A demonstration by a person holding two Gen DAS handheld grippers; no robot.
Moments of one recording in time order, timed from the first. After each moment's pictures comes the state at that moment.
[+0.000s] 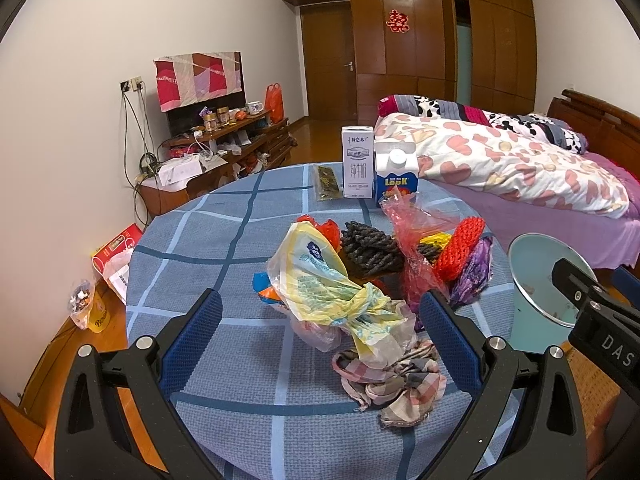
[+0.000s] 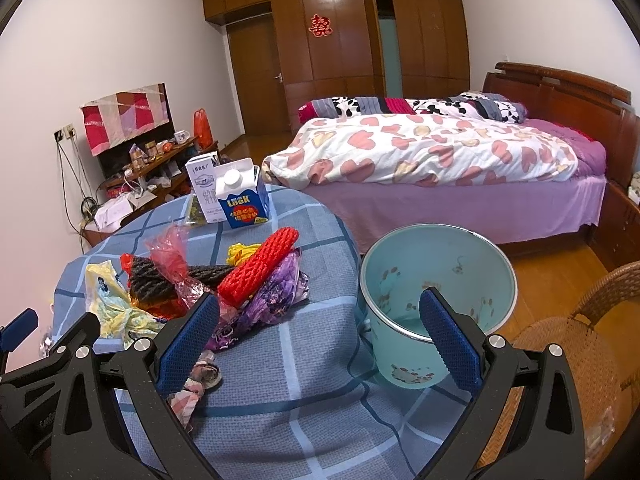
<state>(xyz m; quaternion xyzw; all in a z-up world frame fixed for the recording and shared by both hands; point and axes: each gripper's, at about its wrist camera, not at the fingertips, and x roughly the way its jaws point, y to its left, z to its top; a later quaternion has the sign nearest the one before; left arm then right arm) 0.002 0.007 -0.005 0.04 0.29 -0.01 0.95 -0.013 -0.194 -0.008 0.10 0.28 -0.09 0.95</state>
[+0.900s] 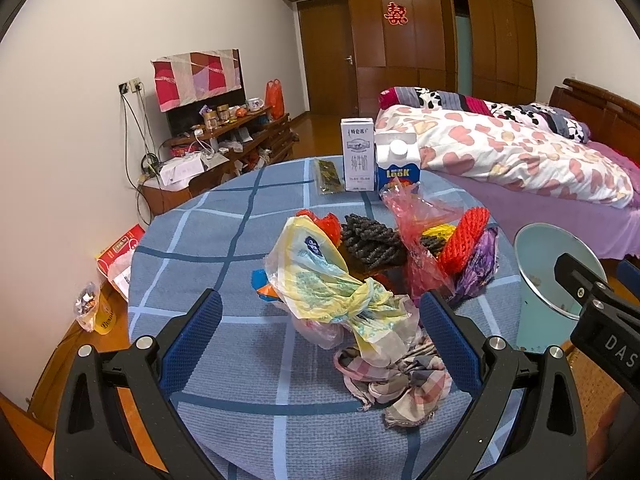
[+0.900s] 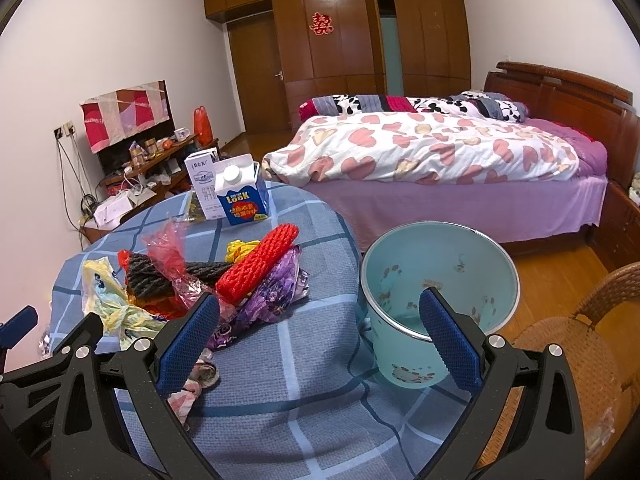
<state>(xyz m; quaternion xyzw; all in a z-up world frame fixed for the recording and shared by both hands) 0.008 0.000 -0.010 0.06 0.31 0.00 0.95 -0.012 -0.191 -0.012 0.09 0.28 -0.09 0.95</state>
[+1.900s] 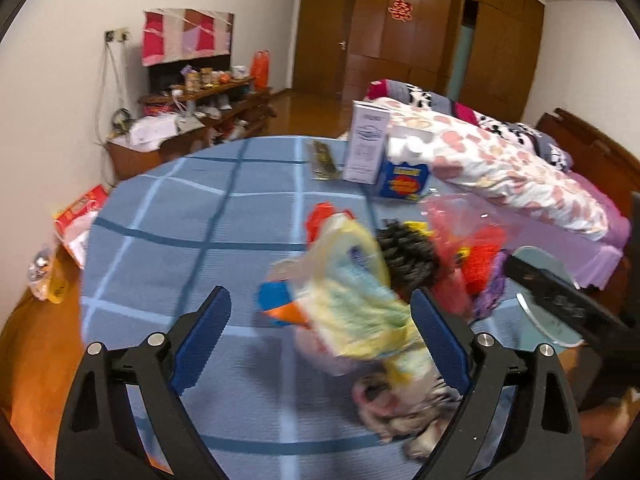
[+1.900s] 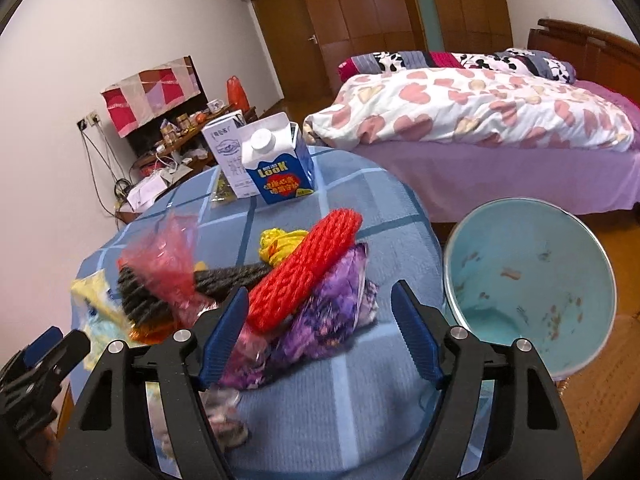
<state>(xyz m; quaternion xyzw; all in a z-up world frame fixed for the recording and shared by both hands) 0.070 0.046 -0.030 -0.04 0.35 -0.06 0.93 0.084 -0.190 -0.048 0.14 0.34 0.00 0.93</state>
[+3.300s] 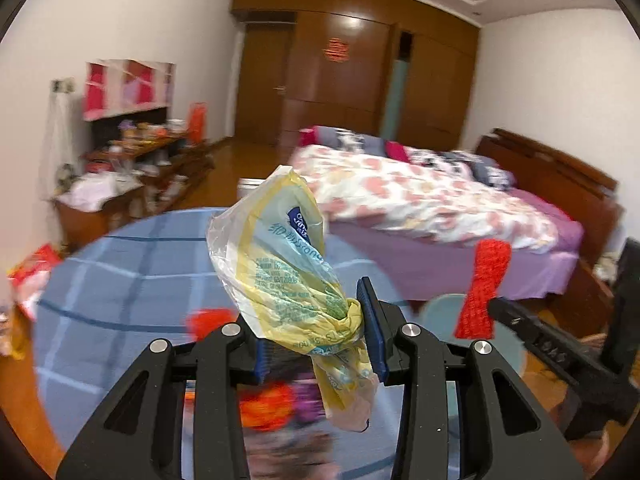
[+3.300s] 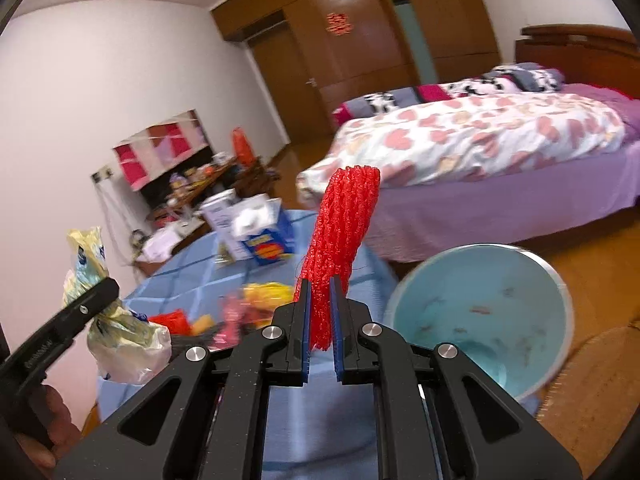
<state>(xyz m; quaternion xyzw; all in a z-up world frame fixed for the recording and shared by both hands) 0.071 -0.040 0.035 -0.04 0.26 -0.18 0.95 0.031 -0.271 0.001 0.18 0.26 0.00 0.95</state>
